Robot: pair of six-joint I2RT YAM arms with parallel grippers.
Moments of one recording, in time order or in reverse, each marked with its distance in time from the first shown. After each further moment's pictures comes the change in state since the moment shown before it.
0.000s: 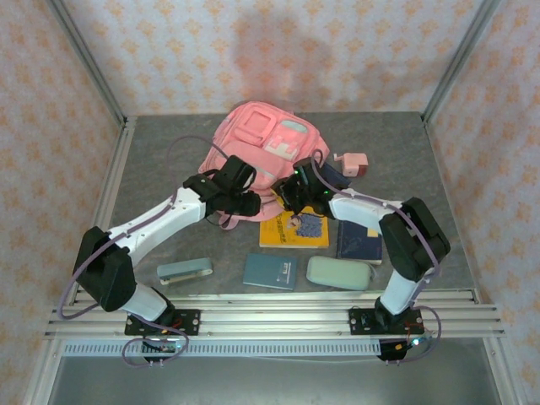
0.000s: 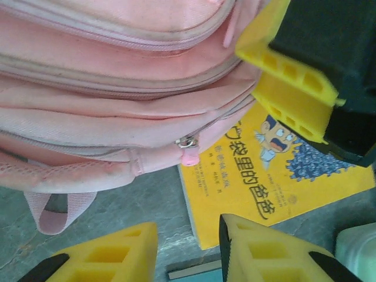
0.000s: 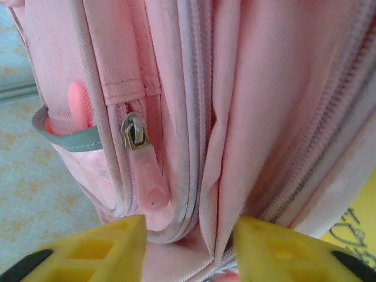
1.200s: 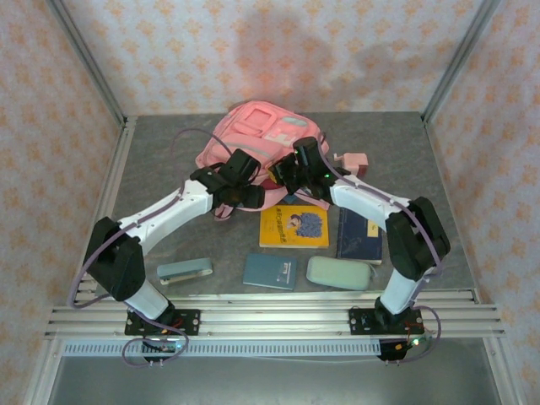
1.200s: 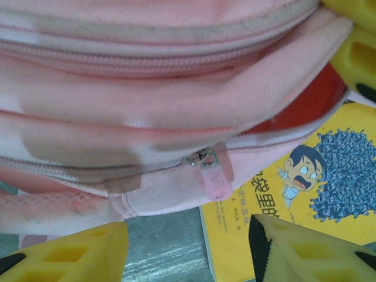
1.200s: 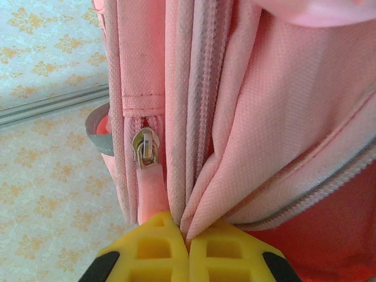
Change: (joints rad) left arm 0.012 0.088 0.092 0.000 -0.089 -0.011; right arm -0.018 -0.013 0.189 -0.072 -0.026 0.083
